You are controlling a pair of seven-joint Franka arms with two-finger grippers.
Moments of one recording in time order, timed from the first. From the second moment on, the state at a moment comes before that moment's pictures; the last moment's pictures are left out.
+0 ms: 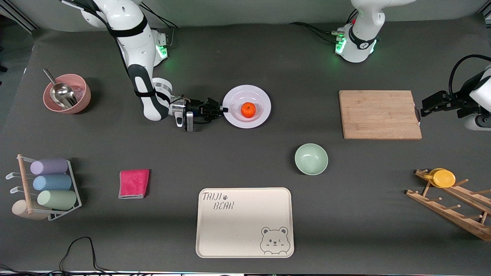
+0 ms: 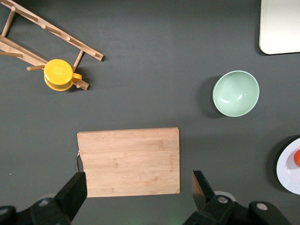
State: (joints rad) left arm 0.09 0.07 -0.12 -1.51 0.00 1.52 0.03; right arm 0.73 0.58 -0.26 -2.47 2.11 1.75 -1.65
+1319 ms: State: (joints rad) left arm 0.09 0.07 -0.12 -1.51 0.00 1.52 0.03; right arm 0.73 0.59 -0.25 -2.46 2.10 1.75 -1.37
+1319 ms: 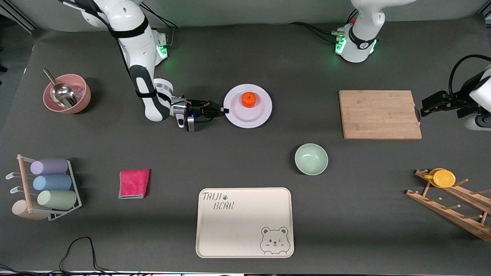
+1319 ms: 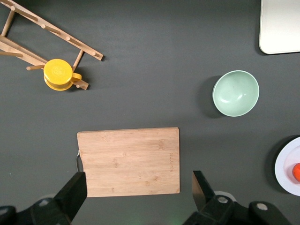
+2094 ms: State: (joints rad) left arm 0.09 0.07 -0.12 -1.52 0.00 1.52 0.03; right arm 0.73 0.52 -0.31 -2.43 2.01 1.71 -1.18
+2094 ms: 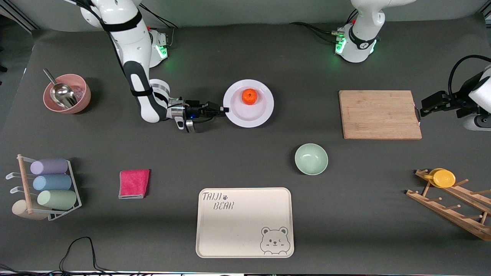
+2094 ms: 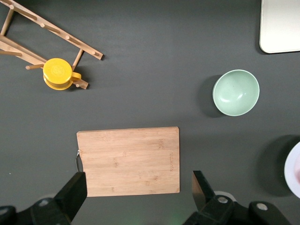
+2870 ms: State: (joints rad) left arm 0.09 0.07 -0.12 -1.52 0.00 1.52 0.03; right arm 0.67 0.49 -0.49 -2.10 1.88 1.71 -0.83
